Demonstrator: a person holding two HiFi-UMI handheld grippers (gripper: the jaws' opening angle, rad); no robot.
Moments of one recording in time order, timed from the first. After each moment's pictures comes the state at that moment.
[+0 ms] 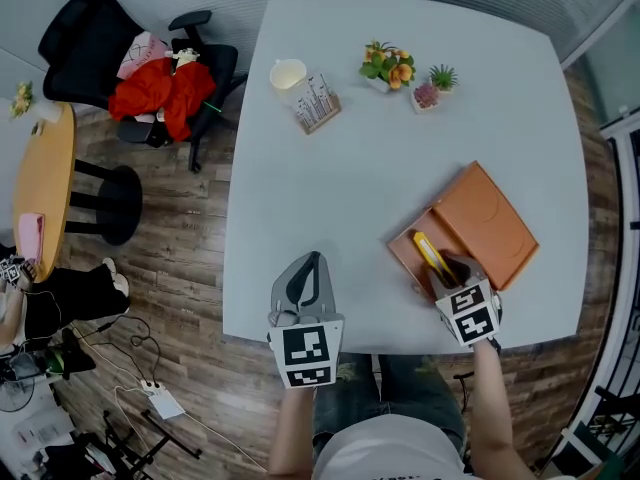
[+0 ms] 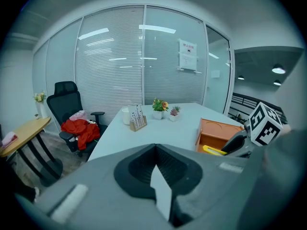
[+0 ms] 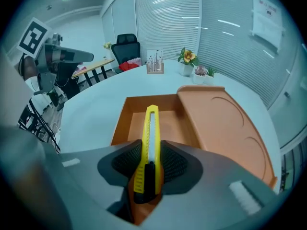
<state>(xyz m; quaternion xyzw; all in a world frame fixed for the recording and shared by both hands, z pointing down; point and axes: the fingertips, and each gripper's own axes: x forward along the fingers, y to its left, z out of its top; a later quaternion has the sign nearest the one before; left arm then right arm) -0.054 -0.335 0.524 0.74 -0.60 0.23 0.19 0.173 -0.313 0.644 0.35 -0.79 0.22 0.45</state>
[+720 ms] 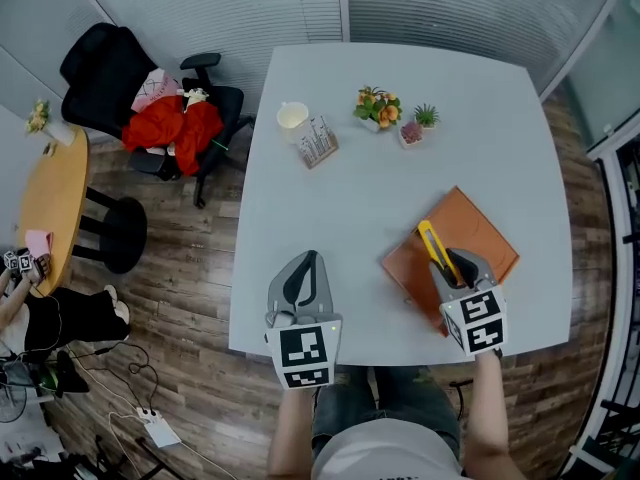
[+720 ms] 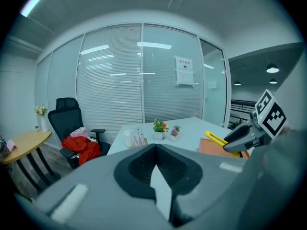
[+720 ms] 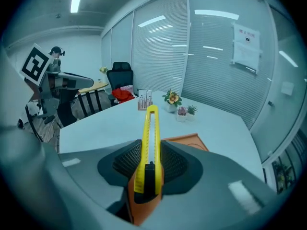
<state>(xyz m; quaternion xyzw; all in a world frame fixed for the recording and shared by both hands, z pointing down) -0.054 -0.350 0.446 0.76 -0.62 0.17 0.12 0.169 -0.352 0.523 0.44 -0.82 0.14 0.35</state>
